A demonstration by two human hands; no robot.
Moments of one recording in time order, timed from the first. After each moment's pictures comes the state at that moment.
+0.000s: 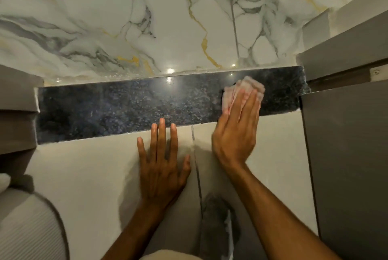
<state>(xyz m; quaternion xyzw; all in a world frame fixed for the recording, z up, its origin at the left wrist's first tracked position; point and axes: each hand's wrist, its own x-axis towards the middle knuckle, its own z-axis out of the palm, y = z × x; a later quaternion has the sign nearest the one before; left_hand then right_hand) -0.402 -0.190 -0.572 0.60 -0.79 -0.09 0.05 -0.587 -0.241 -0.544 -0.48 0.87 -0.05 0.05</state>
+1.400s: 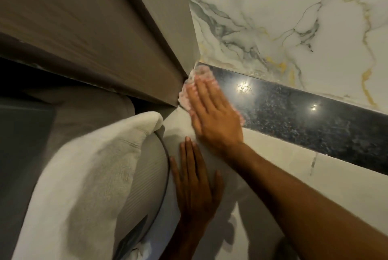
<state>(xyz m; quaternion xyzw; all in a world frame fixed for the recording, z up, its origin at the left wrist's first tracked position) -0.294 -0.116 -0.571 0.82 -0.57 -0.05 0.05 -0.332 -0.306 -0.543 -0.87 0.46 -0.03 0.18</state>
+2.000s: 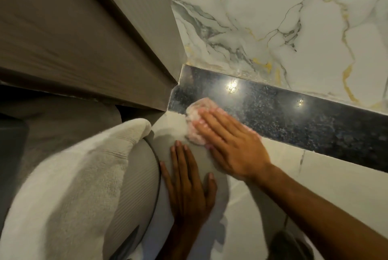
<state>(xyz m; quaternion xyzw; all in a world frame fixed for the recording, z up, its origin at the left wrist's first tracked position) -0.297 -0.116 -0.568 0.82 -0.57 -0.04 0.03 -0.418 -0.277 -0.550 -0.92 0.35 -0.02 0.15</state>
